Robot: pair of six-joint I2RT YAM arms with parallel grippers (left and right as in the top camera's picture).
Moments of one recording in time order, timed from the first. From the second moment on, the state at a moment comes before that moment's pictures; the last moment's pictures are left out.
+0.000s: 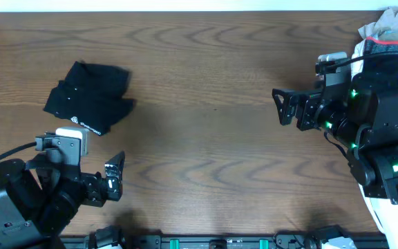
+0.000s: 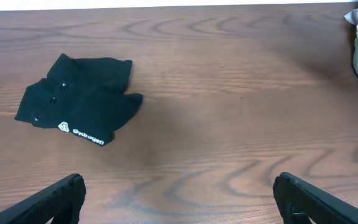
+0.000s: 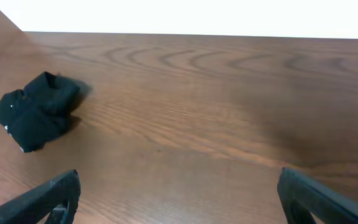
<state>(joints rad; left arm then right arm) 0.27 0.72 1.34 -1.33 0.43 0.21 0.21 1.05 1.23 -0.76 -0.20 0.17</state>
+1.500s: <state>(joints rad) 0.27 0.72 1.34 -1.33 0.42 0.21 0.20 0.26 0.32 -0.52 -0.01 0.10</state>
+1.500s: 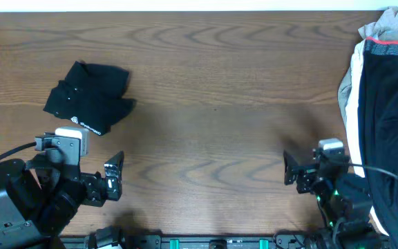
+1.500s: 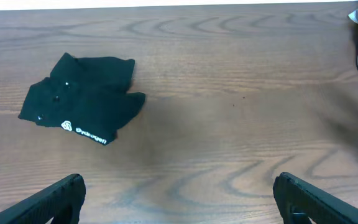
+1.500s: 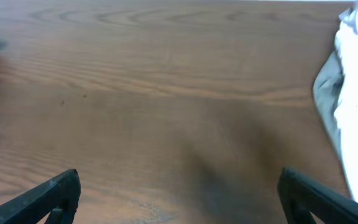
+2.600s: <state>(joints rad) 0.27 0.72 1.34 -1.34 0.42 0.21 0.20 0.02 0.14 -0.48 -0.01 0.13</state>
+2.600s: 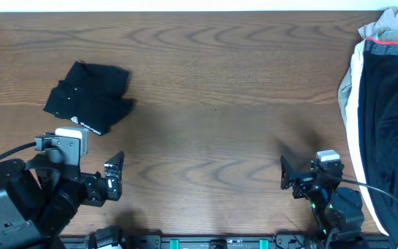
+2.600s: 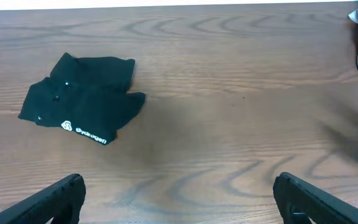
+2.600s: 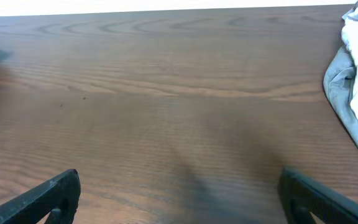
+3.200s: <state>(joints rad) 0.18 0.72 1.34 -1.33 0.40 0.22 0.20 0.02 0.14 -0.48 -0.01 0.13</state>
